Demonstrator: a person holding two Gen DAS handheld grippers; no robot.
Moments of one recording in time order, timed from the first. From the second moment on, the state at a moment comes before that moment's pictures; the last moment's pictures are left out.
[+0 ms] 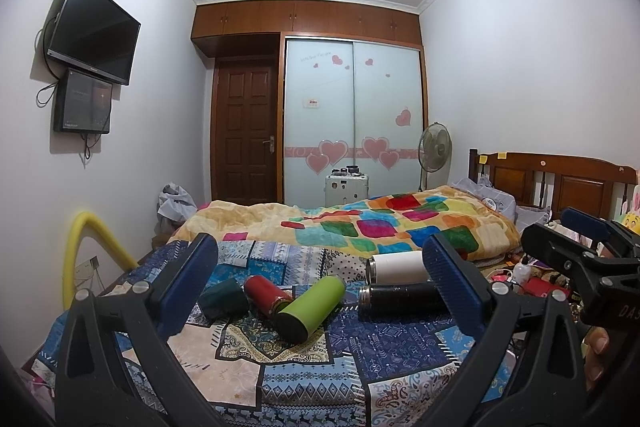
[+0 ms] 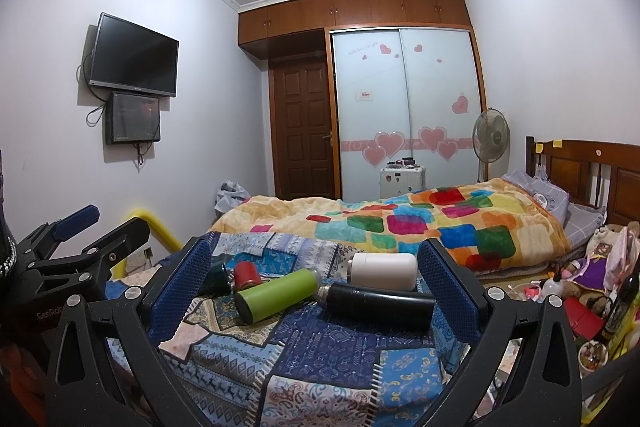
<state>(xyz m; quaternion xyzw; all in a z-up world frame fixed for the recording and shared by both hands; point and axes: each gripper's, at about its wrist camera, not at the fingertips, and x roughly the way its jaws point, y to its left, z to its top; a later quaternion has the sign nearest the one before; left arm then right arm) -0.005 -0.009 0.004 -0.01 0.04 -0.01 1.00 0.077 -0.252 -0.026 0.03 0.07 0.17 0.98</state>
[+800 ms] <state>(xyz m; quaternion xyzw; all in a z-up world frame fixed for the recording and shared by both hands) 0.084 0.002 -0.055 0.00 0.12 -0.01 0.99 0.193 -0.263 -0.092 -0.04 0.22 0.15 0.96</state>
